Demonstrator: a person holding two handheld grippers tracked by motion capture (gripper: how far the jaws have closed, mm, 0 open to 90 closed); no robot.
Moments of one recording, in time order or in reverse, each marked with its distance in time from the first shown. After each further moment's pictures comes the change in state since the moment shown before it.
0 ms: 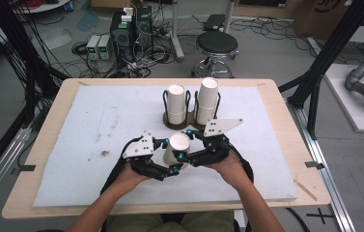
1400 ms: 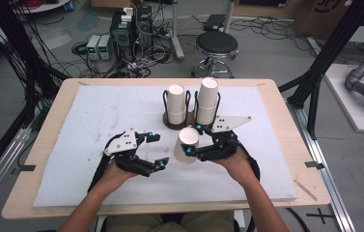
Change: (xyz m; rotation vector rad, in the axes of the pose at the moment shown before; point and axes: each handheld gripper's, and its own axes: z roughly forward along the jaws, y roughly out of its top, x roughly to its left) left arm 0.009 0.007 -0.032 -0.032 0.072 -0.023; right arm -0.012 -0.003 -0.016 0.016 -0.091 -0.002
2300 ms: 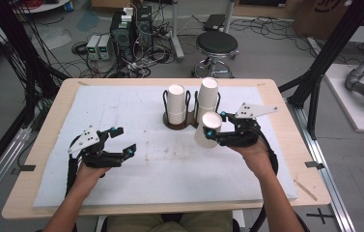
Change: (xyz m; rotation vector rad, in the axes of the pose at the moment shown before) left arm 0.028 -0.023 -0.078 -0.079 0.269 -0.117; right arm -0.029 0.006 -0.047 -0.019 -0.189 0.059
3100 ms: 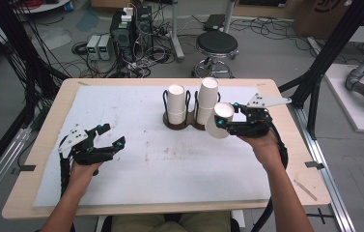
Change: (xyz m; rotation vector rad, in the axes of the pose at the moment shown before) left arm 0.023 -0.008 -0.018 -0.051 0.171 -0.056; right arm -0.023 0.013 -0.021 0.004 -0.109 0.027
